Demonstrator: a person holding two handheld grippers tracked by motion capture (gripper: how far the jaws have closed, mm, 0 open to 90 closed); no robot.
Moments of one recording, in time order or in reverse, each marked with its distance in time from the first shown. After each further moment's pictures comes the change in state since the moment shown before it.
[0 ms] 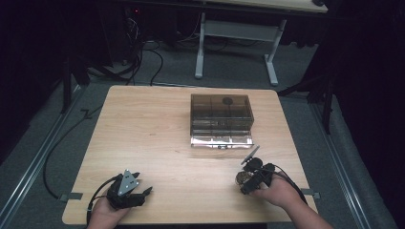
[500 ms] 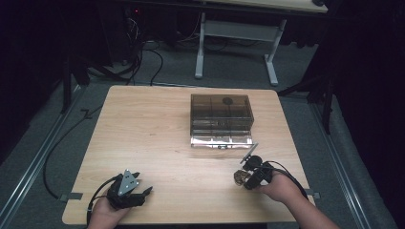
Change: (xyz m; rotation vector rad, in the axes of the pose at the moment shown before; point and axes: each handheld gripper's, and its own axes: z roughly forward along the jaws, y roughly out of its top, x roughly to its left) left arm 0.000 0.000 0.000 0.000 0.001 0.000; right arm 0.000 0.006 -0.013 -0.003 0.002 -0.109
